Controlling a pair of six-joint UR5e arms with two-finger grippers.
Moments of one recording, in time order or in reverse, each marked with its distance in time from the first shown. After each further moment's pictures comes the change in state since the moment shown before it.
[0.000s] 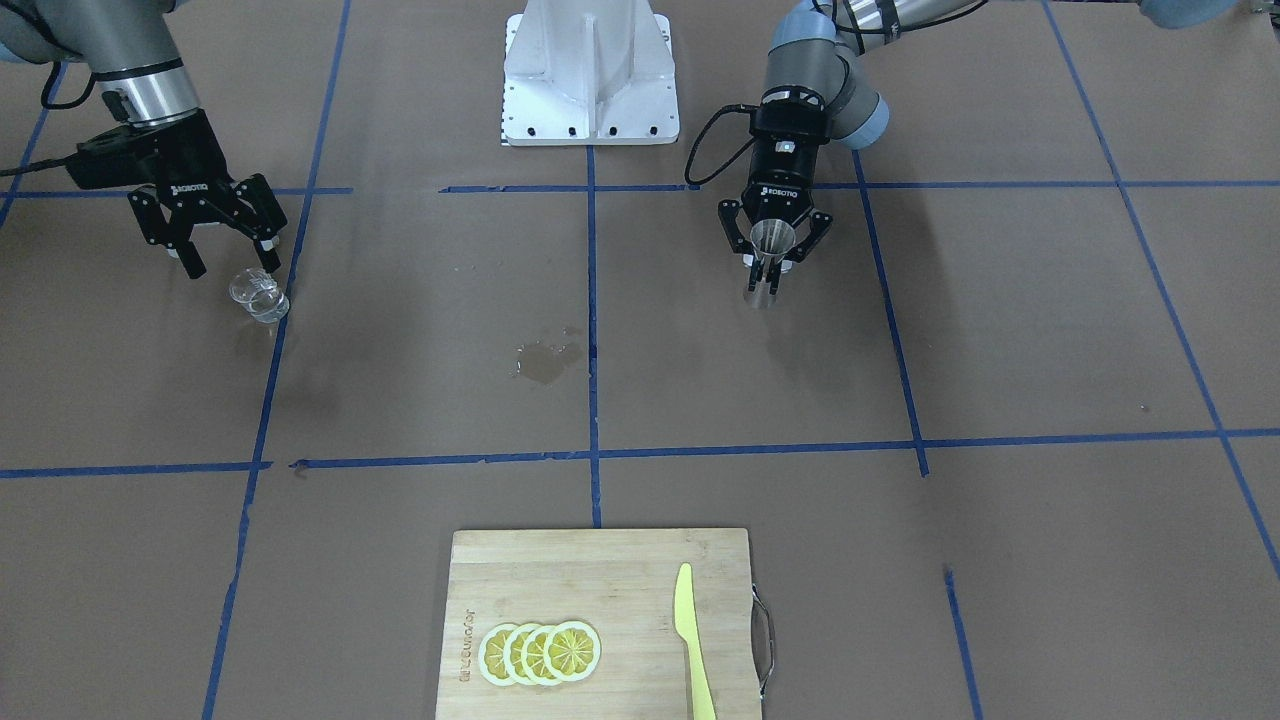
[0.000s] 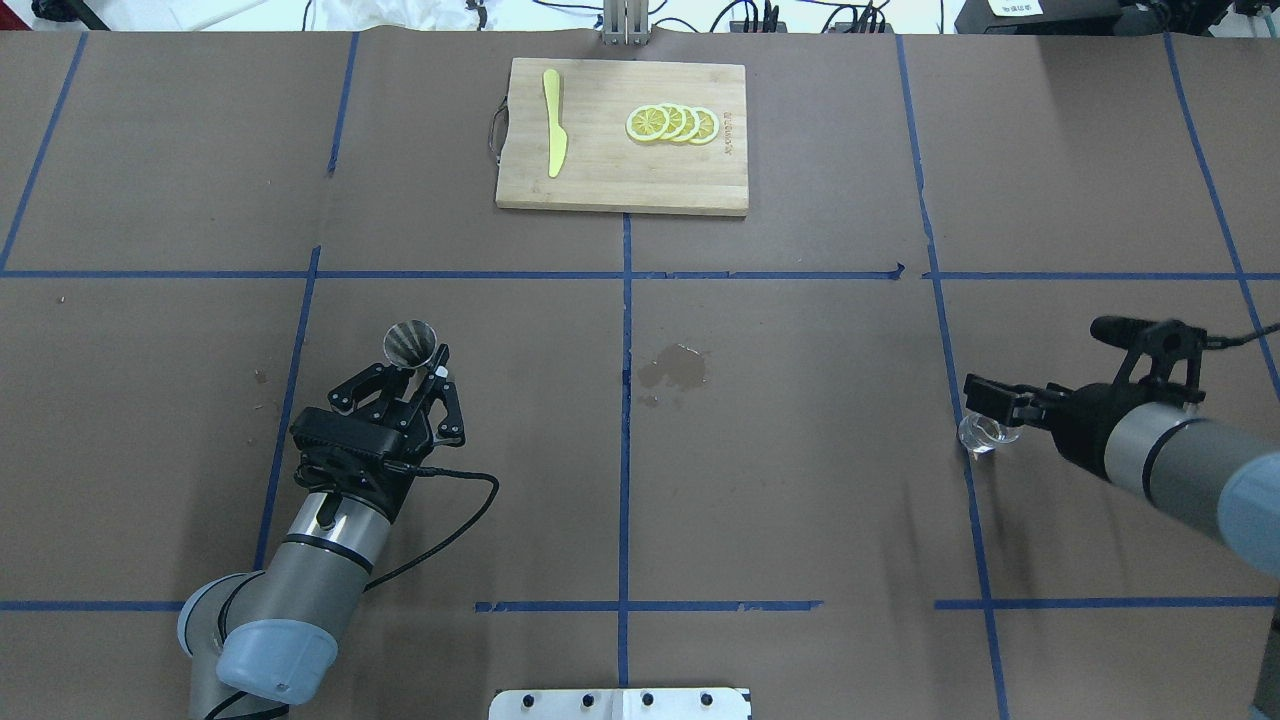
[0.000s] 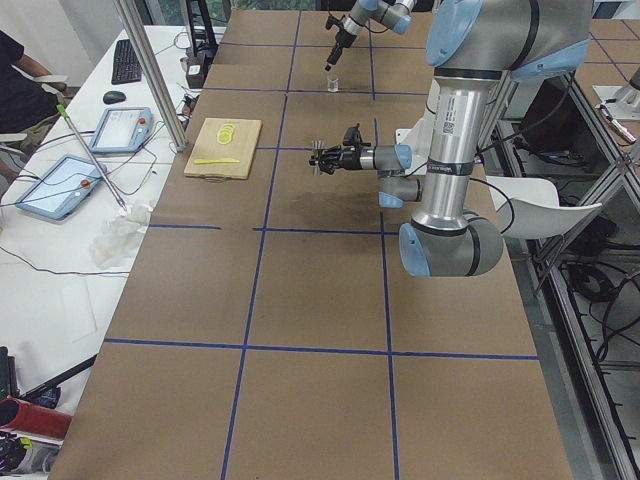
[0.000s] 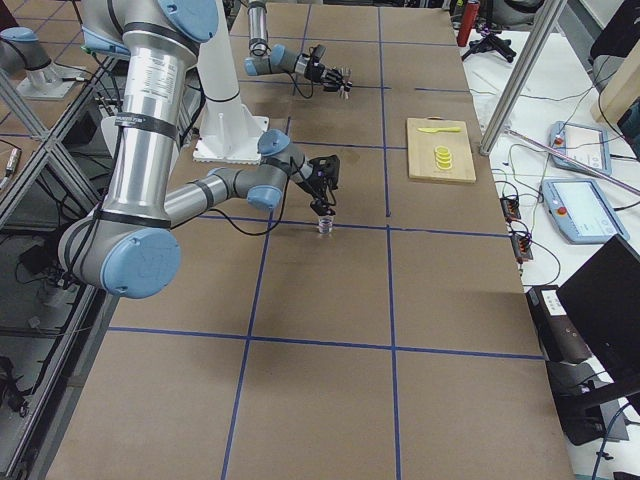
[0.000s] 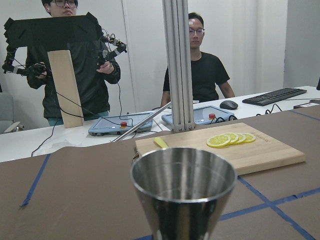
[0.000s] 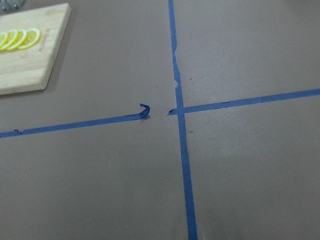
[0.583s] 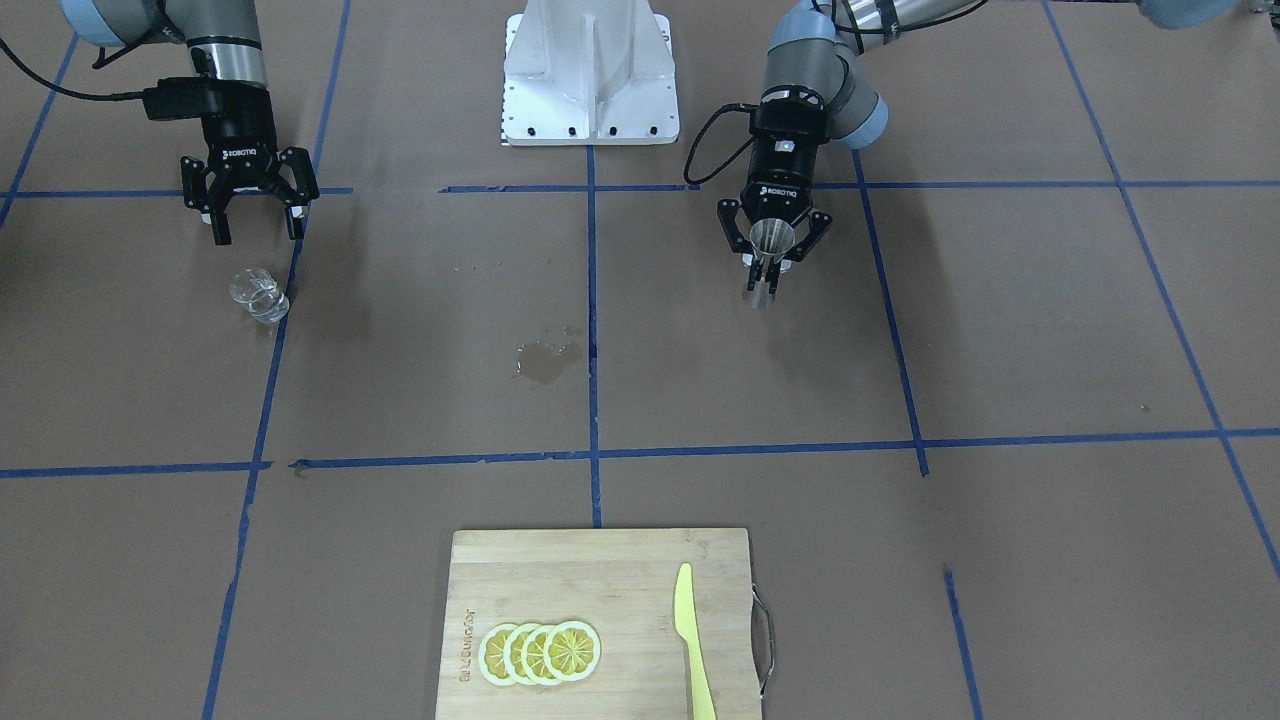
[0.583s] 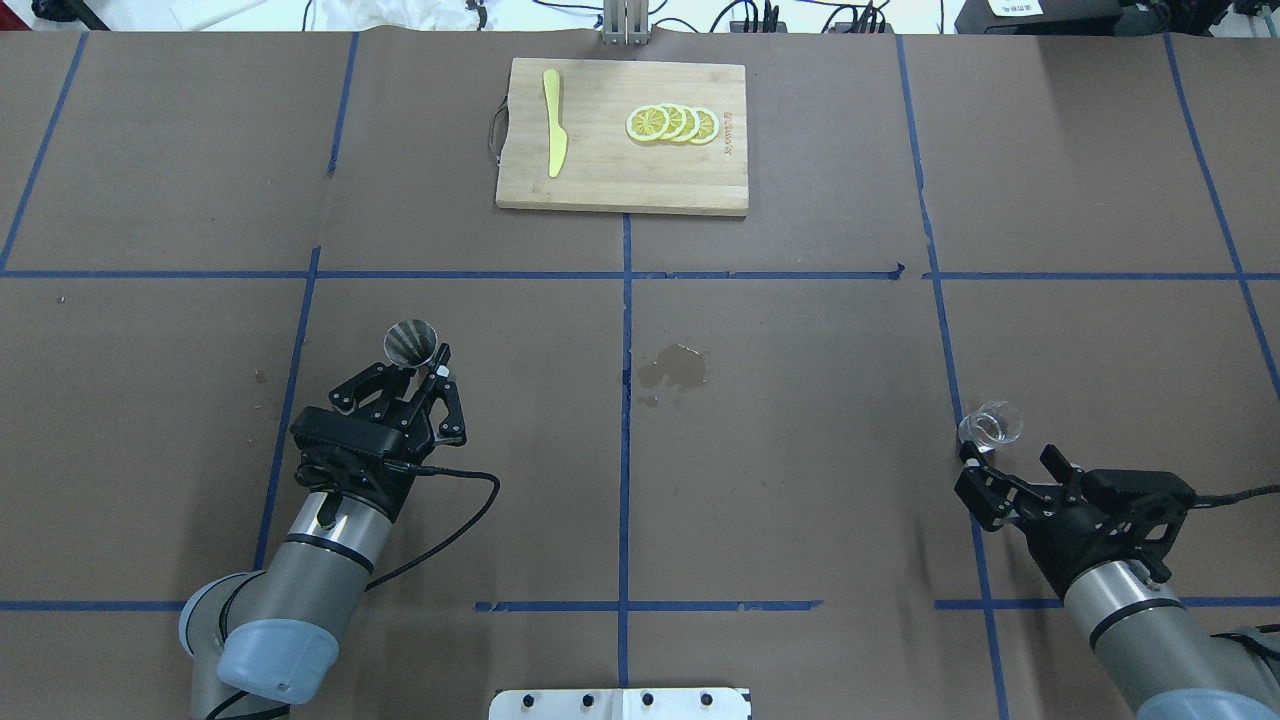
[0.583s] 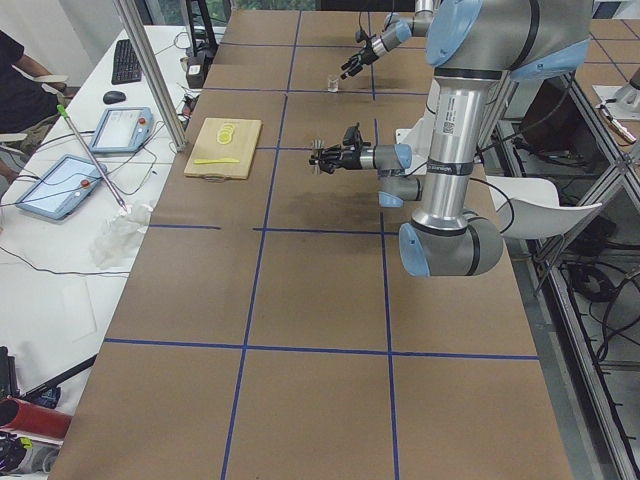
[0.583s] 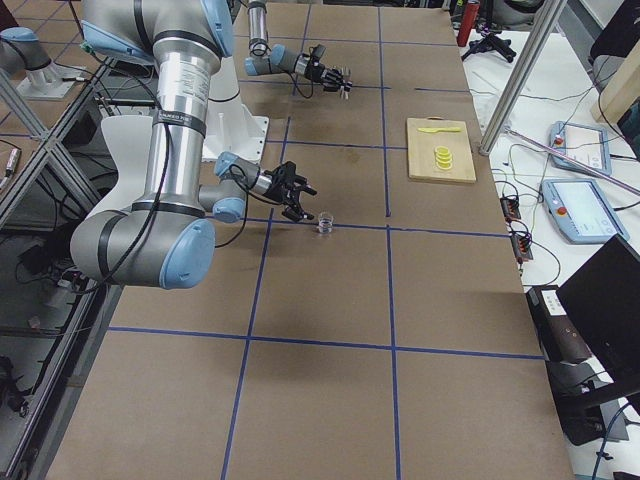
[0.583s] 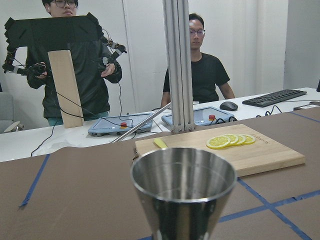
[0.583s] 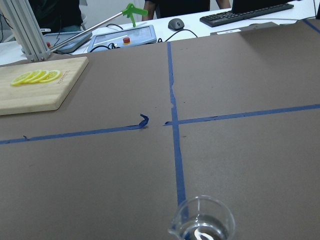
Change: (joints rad) left arm 0.000 -0.003 0.000 -0.001 0.000 -0.003; right arm -0.388 -0.059 -0.100 -0.002 -0.661 0.236
